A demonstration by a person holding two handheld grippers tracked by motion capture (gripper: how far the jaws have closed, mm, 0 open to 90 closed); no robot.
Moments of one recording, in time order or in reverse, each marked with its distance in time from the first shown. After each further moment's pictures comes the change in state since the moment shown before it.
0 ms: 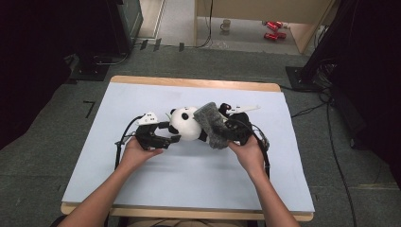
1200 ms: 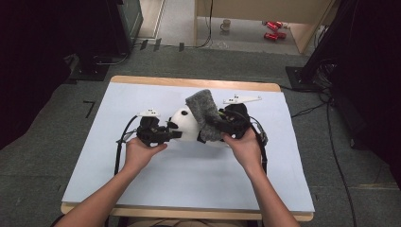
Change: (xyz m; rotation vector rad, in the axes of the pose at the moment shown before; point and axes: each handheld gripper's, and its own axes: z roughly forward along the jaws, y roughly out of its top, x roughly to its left) left arm -0.022 0.021 -0.015 0.091 -0.029 -0.261; right arm 0.037 0.037 -0.027 -0.104 0.055 -0.012
